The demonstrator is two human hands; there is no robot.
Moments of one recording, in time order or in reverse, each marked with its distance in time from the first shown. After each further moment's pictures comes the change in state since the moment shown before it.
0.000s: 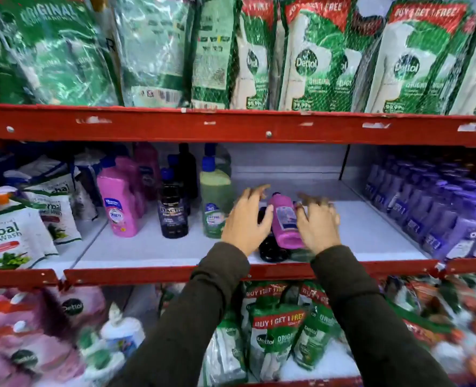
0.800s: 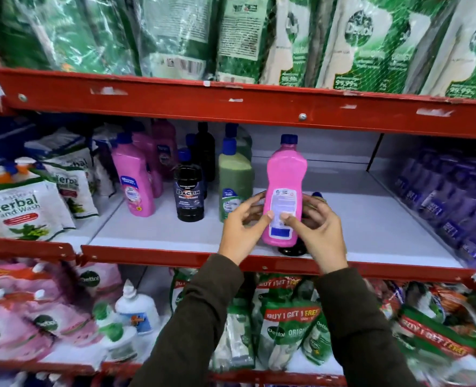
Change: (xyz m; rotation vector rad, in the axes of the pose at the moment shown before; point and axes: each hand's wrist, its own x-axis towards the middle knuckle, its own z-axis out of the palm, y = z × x) left_hand -0.037 -0.034 -0.032 -0.726 0.048 -0.388; right_hand -0.040 -0.046 0.018 1.163 -0.171 0.110
